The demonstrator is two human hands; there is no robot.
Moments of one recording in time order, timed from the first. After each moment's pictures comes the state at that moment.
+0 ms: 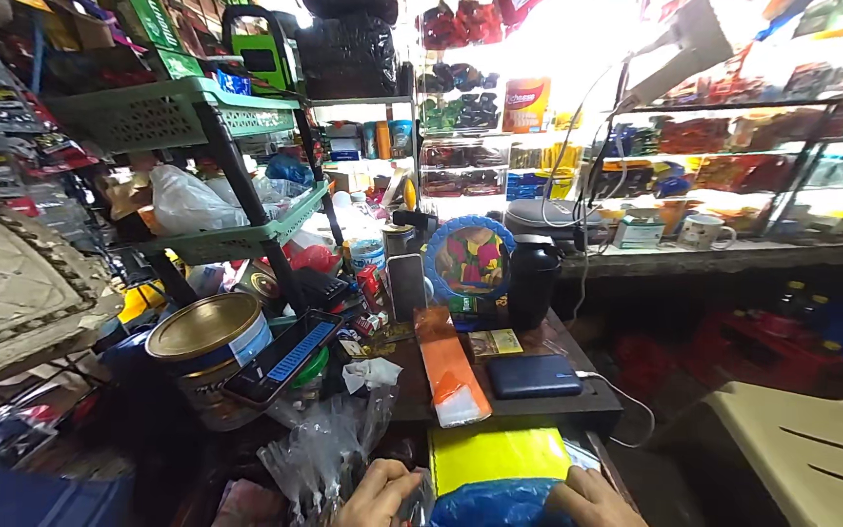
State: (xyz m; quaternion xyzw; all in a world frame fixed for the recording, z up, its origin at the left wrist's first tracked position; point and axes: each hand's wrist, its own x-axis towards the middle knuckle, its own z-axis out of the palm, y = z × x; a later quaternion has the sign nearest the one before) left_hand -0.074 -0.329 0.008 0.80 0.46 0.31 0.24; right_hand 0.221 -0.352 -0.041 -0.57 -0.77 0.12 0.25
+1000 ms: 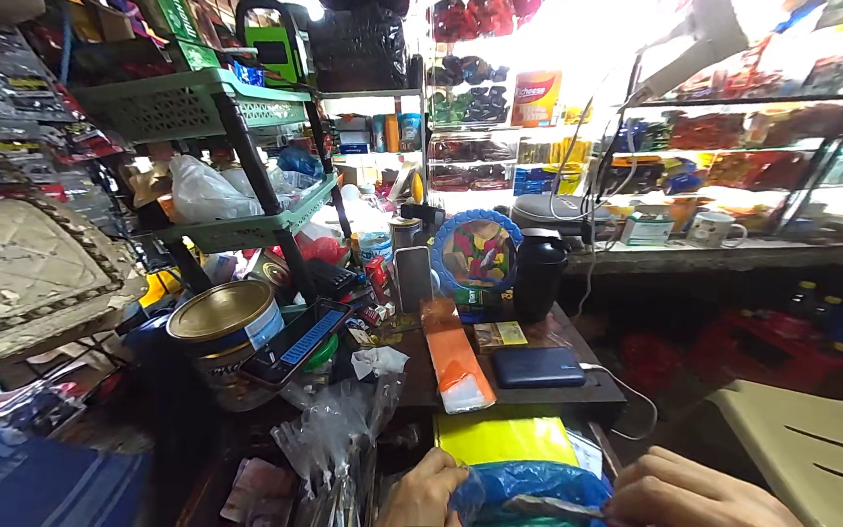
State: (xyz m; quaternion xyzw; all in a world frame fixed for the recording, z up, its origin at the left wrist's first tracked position) left_hand -0.038 -0.323 -0.008 0.83 0.43 0.24 0.27; right_hand 0.235 -0.388 0.075 -0.45 -0.84 0.08 0.30
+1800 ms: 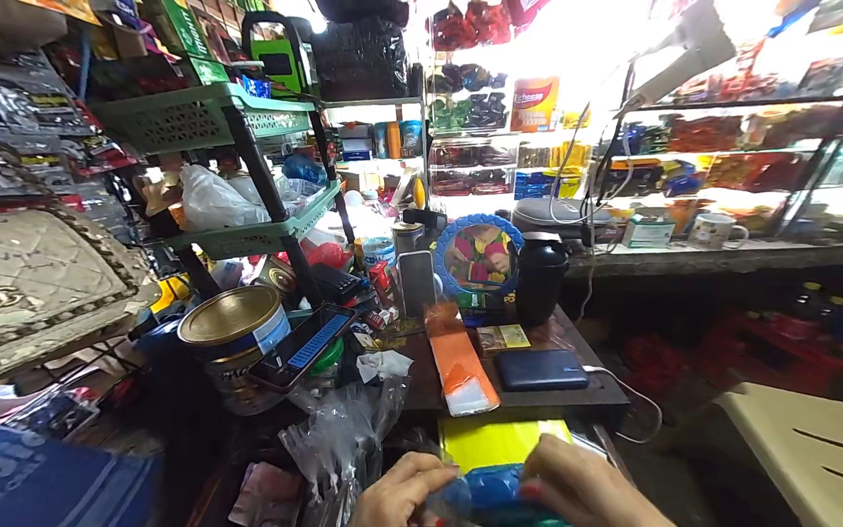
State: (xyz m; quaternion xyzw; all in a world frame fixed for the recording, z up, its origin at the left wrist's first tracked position) left_hand -0.069 -0.338 0.014 0.80 0.40 0.35 0.29; right_hand 0.210 -0.332 0.000 -0.46 -0.81 0.24 0.27
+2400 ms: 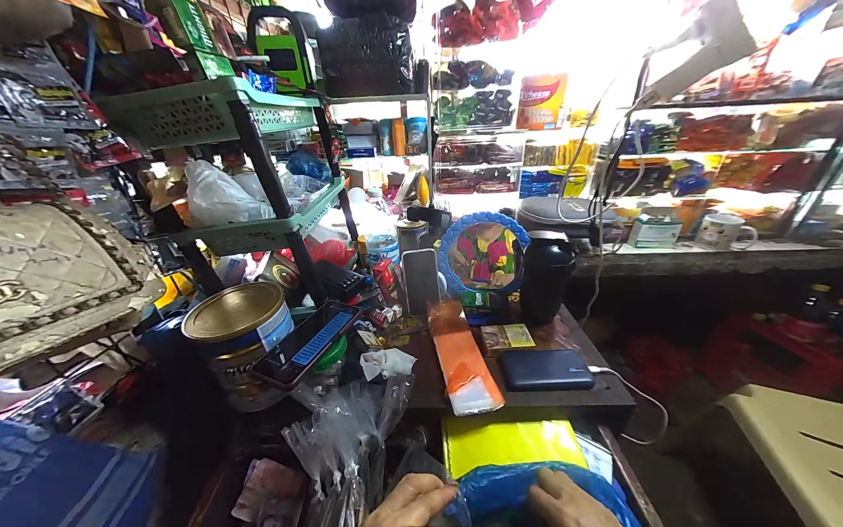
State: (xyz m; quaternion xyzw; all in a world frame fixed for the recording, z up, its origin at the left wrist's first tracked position) left_hand -0.073 -0.348 -0.007 0.79 0.42 0.34 0.29; right_hand 0.197 -0.340 -0.055 -0.54 -0.81 0.19 0.12
